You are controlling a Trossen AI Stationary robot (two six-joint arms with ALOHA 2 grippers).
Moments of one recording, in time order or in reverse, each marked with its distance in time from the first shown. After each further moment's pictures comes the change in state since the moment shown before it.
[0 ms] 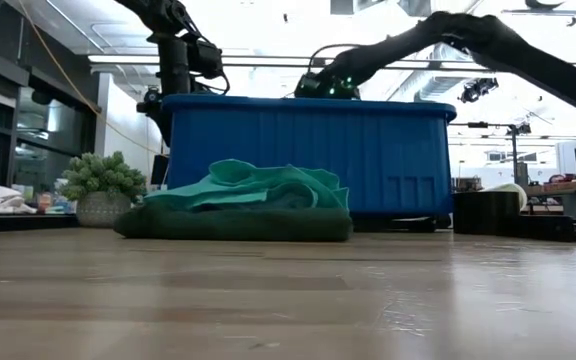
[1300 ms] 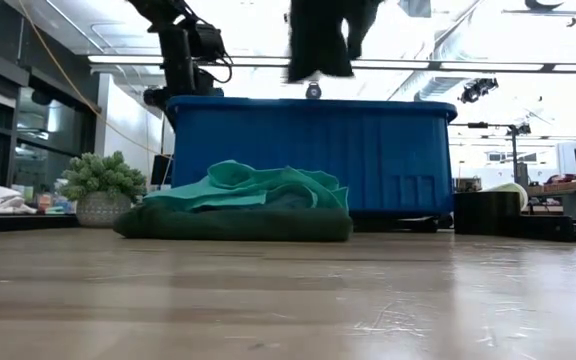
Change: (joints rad) left arm -0.018 -0.072 -0.002 0.135 -0.188 0.035; right arm 0.632 -0.829 0.124 0.493 -0.210 -0.178
